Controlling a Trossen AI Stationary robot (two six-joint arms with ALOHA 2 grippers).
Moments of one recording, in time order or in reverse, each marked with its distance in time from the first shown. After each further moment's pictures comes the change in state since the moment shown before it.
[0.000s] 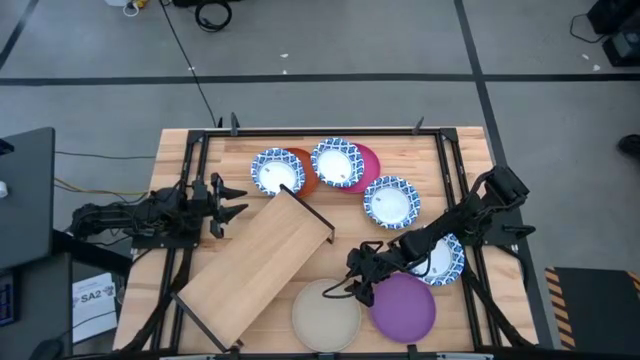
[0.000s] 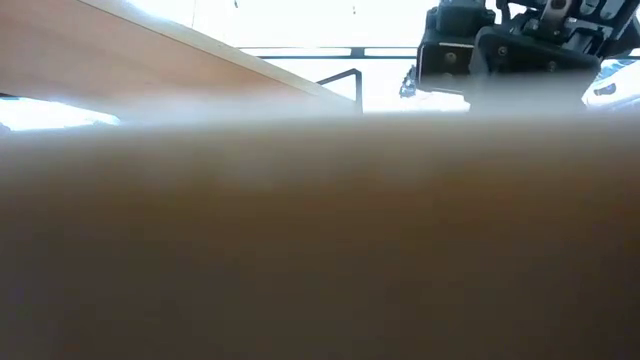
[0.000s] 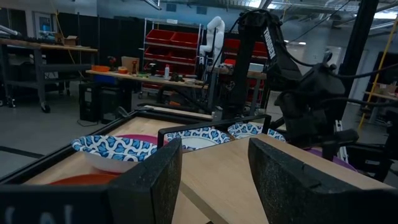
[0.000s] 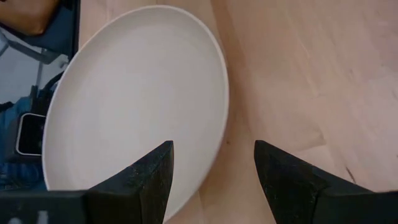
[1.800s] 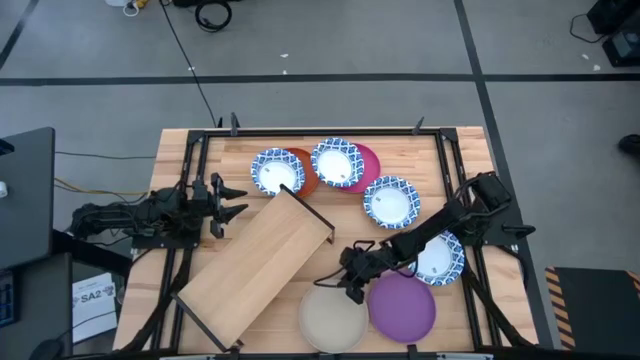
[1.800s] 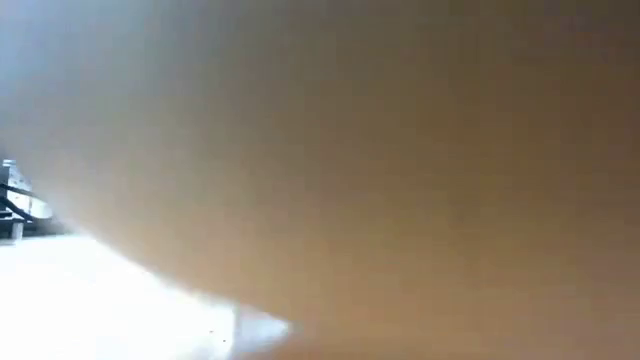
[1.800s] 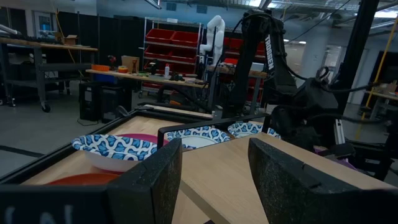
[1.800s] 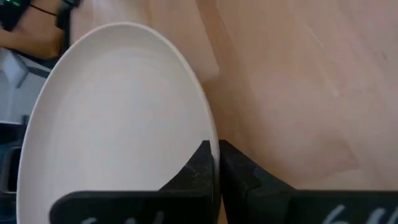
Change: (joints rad) left arm 0.000 0.000 0.000 -0.004 0.000 0.000; right arm -0.049 0.122 -0.007 0.199 -0.091 0.088
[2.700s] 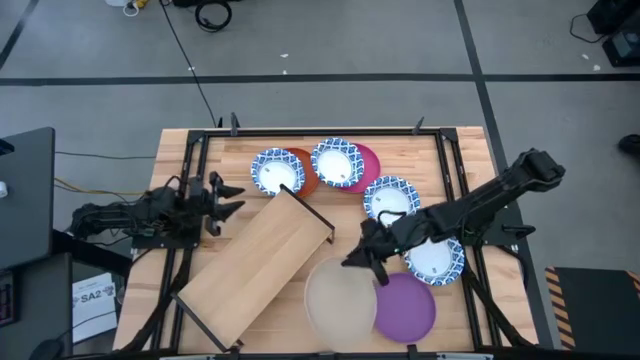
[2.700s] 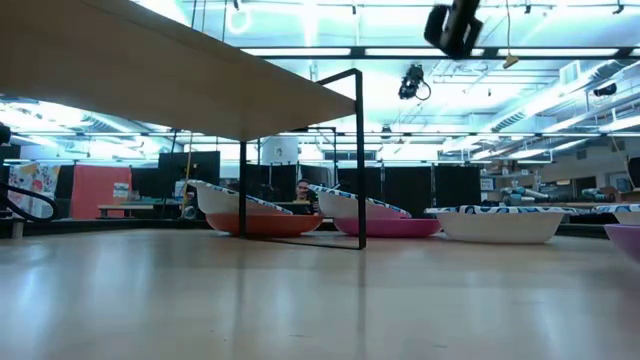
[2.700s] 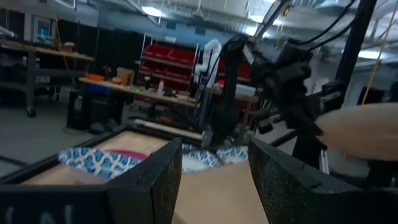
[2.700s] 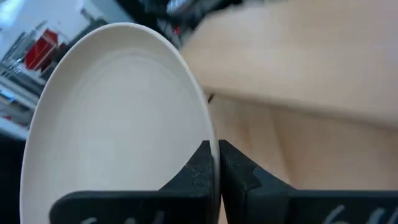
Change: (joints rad) left arm 0.000 0.000 0.000 0.106 0.000 -0.086; right arm -0.023 -0.511 0.002 -0.092 0.095 -0.214
